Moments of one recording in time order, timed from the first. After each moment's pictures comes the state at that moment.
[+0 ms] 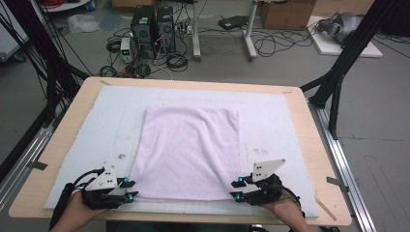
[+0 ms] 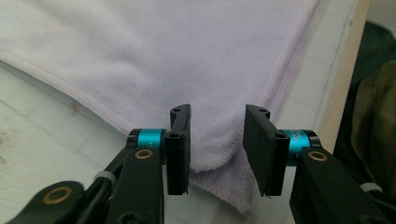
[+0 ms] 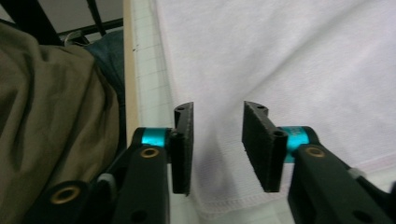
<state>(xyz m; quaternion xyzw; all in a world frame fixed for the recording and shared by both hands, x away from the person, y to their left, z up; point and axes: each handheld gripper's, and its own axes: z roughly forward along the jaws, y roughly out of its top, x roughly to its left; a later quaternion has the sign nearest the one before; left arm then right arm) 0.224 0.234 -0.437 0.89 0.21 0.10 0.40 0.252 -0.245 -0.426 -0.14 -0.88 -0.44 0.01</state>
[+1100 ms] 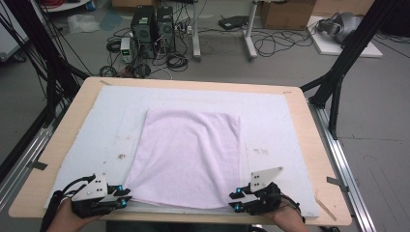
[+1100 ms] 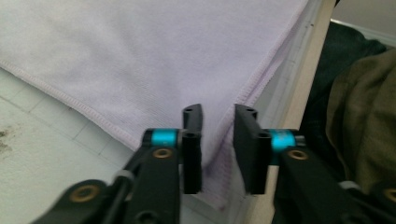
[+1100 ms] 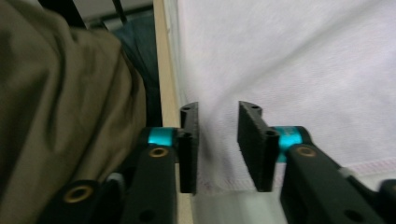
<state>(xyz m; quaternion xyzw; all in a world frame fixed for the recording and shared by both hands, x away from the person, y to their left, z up) 0.205 0.249 -0.424 0.88 0.20 0.11 0.42 0.234 -0.241 -0.430 -0.13 -0.89 -0.43 0.03</state>
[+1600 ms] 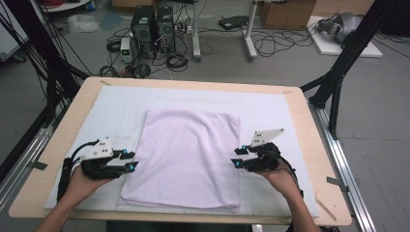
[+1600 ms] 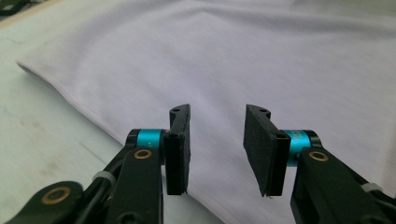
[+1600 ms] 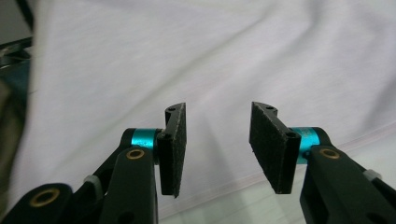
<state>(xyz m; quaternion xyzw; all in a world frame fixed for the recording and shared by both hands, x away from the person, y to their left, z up) 0.296 0.242 -0.401 0.84 0.24 0.15 0.46 0.330 -0.246 -0.399 -0.20 -0.88 -0.43 -0.07</state>
